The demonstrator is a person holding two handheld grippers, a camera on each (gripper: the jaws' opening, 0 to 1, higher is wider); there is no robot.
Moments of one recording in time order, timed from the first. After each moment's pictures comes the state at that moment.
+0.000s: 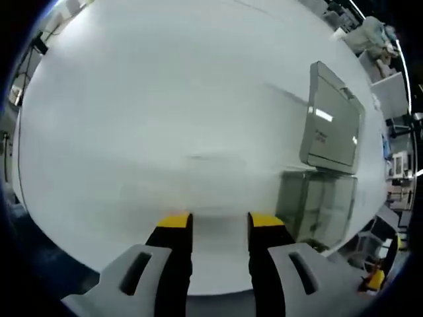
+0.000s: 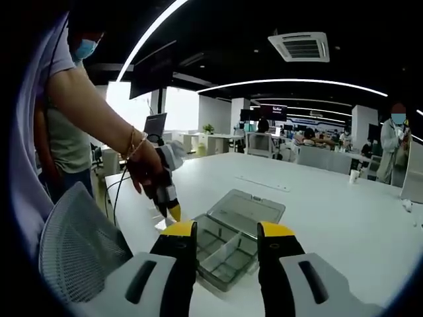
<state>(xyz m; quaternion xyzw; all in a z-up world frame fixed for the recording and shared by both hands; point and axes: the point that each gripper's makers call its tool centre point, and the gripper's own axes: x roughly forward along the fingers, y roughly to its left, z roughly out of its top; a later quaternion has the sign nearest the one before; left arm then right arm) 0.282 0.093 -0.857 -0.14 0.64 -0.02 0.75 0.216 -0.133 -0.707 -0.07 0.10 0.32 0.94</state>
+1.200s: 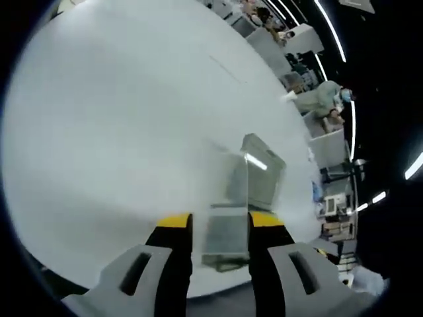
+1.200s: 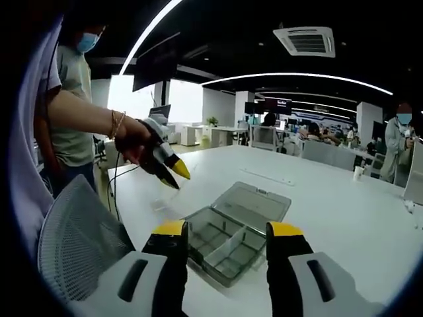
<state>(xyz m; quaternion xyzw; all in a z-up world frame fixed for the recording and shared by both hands) 0.297 0.074 -0.772 -0.36 0.49 -0.13 0.78 0.217 -0.124 -0.718 -0.08 0.13 0.33 0.93</state>
